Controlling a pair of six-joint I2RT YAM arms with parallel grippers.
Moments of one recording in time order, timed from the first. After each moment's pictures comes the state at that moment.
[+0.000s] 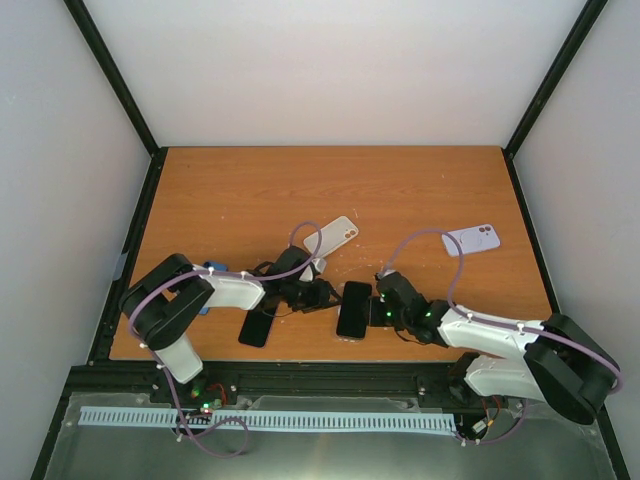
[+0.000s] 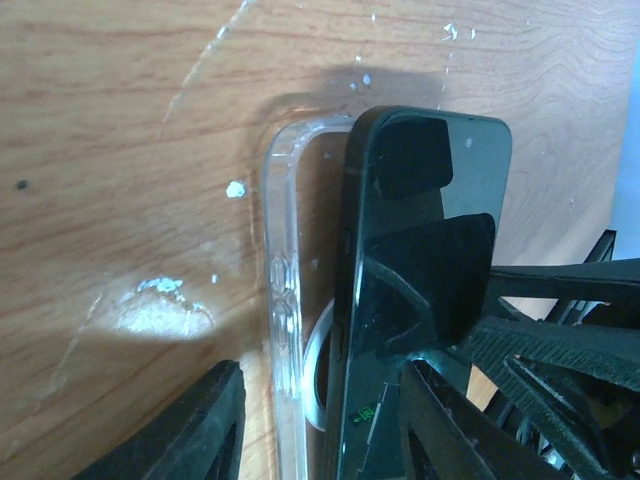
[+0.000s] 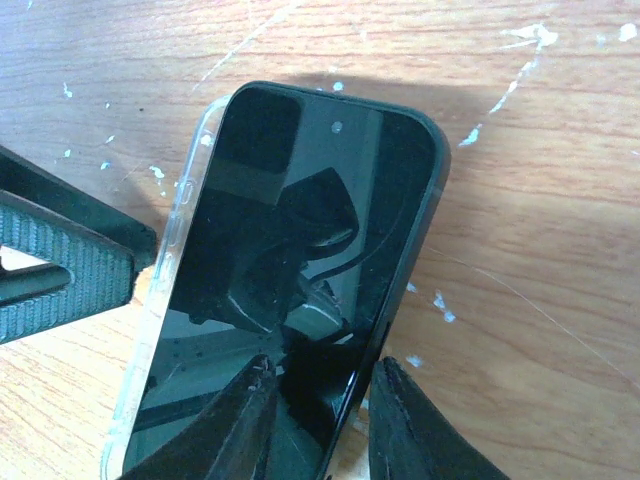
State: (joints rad) left arm -0.78 1.67 0.66 0.17 0.48 -0.89; right arm 0.81 1.17 0.36 -0.07 -0.02 0.74
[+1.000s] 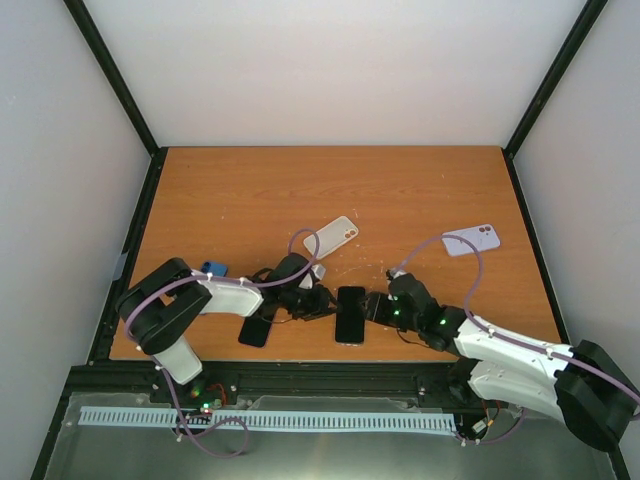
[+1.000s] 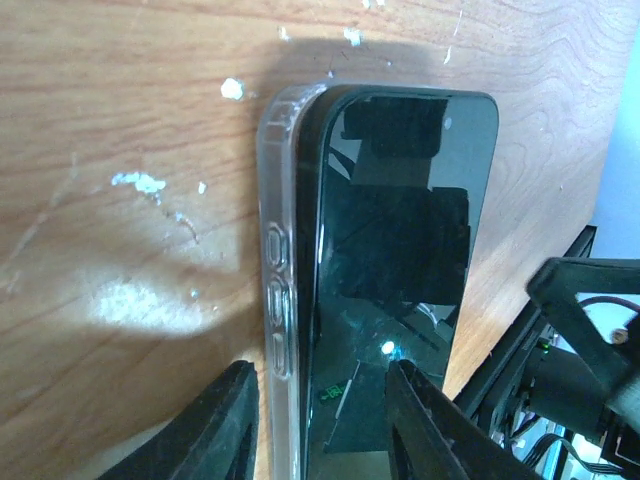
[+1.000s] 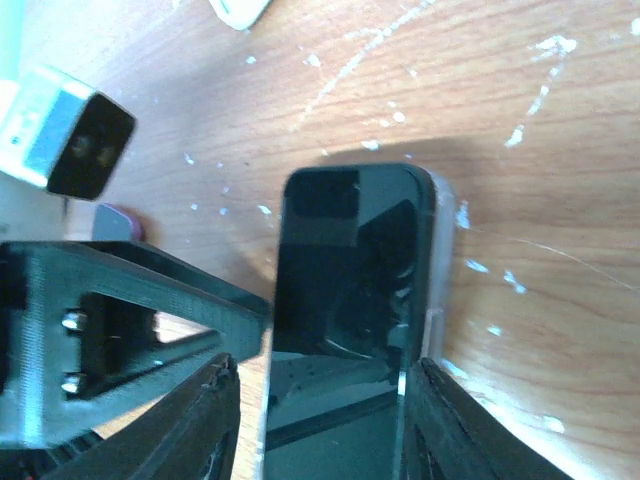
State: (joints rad) left arm -0.83 1.66 0.61 0.21 0.50 -1.00; right arm 0.81 0.99 0.34 -0.06 -0.07 0.94
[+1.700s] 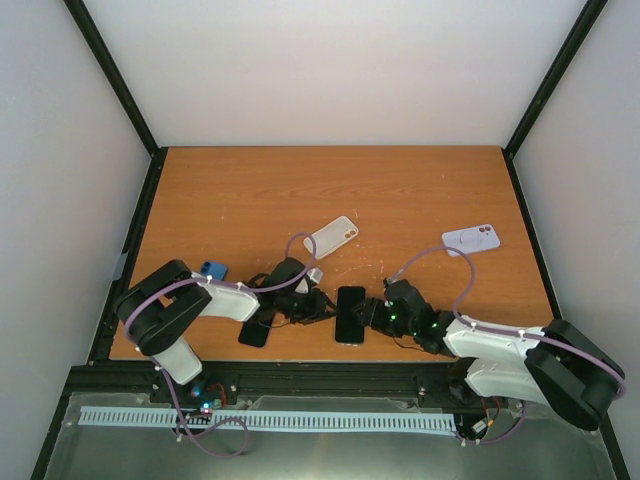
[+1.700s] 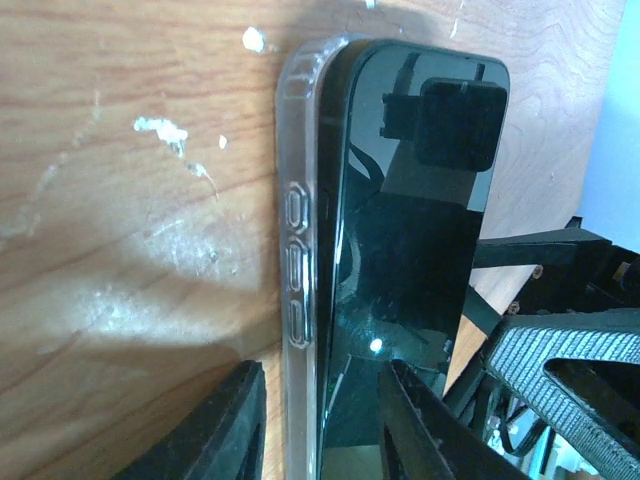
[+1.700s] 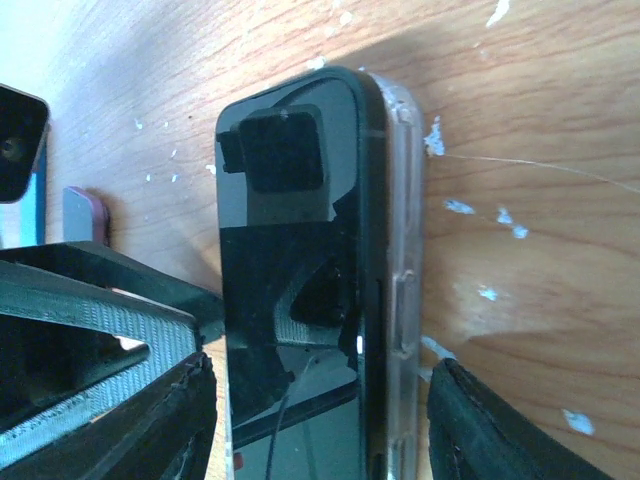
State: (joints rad) left arm -0.83 1.64 0.54 0.29 0.51 -1.02; right arm 0.81 1.12 0.24 0.13 -0.14 1.06
